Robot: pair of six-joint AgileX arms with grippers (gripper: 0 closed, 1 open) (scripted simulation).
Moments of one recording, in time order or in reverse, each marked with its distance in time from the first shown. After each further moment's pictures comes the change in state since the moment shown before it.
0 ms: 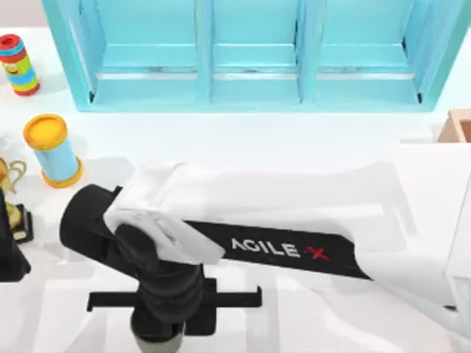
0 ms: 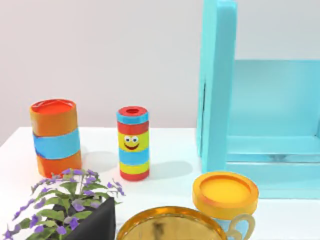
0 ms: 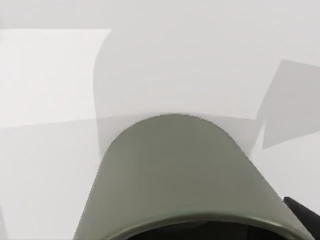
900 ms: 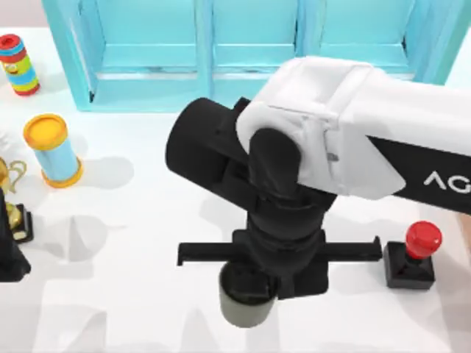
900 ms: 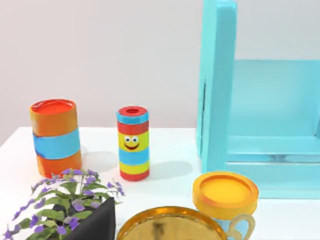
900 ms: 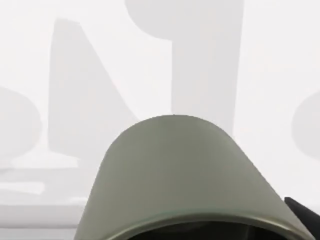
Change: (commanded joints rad) left arm 0.000 0.000 0.000 0.000 0.000 0.000; right arm -0.123 -0.415 -0.219 -0.196 -0.003 -0.126
